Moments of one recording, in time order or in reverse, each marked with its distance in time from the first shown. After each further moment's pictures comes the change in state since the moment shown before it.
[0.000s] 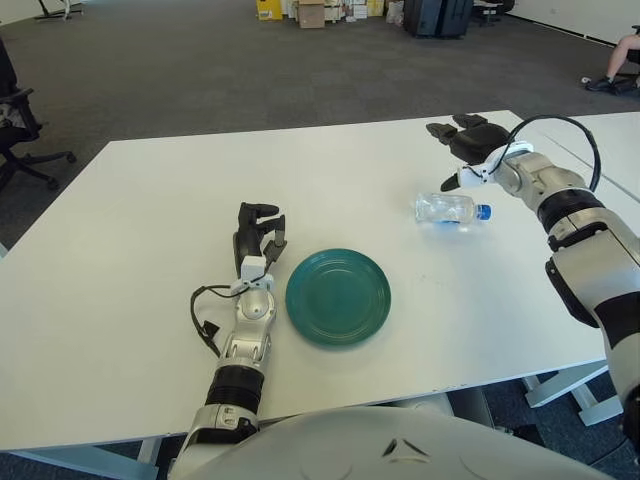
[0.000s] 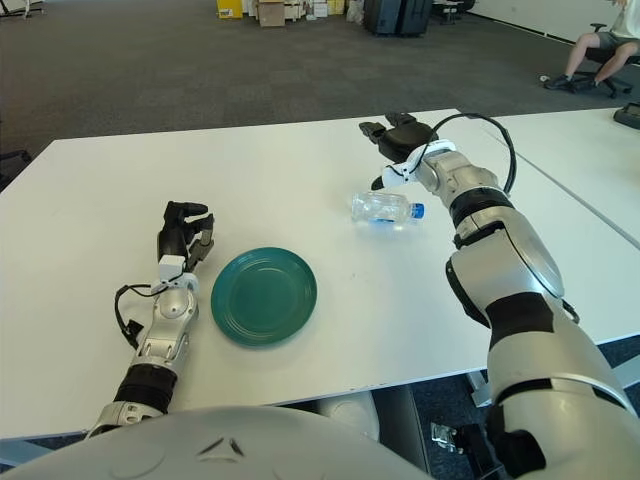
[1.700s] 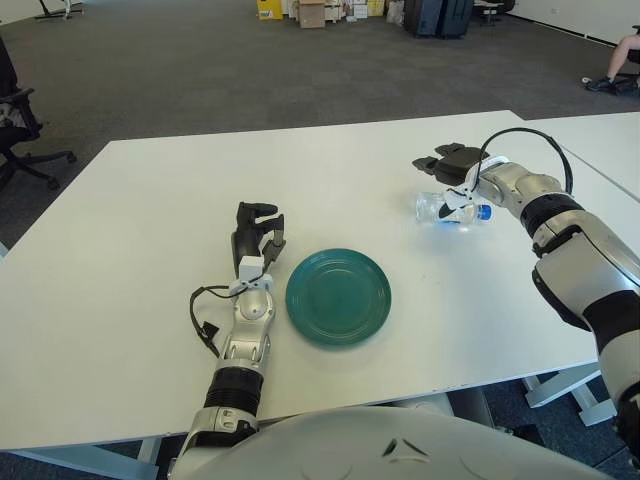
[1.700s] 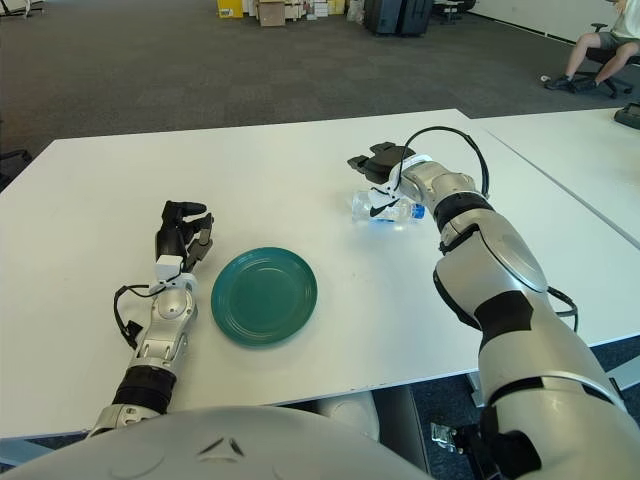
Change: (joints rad) left arm 0.010 -0.006 0.000 -0.030 -0.012 0.014 -0.009; right arm 0.001 0.040 0.154 0.009 -0.041 -0.009 0.142
